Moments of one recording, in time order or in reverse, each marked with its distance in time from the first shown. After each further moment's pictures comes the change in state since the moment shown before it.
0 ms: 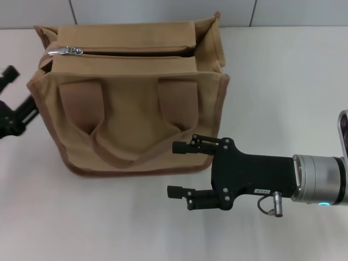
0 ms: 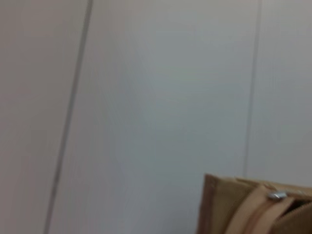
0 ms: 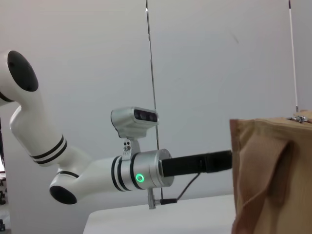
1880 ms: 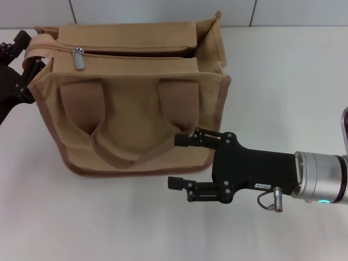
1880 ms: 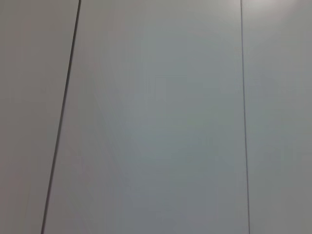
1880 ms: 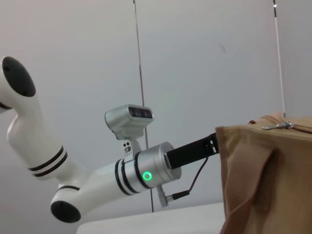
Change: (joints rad) left arm -0.075 -0.004 -0.003 -0.110 -0.115 0.026 0.140; right arm -0.001 0.000 -0.002 0.020 0.047 -0.001 0.000
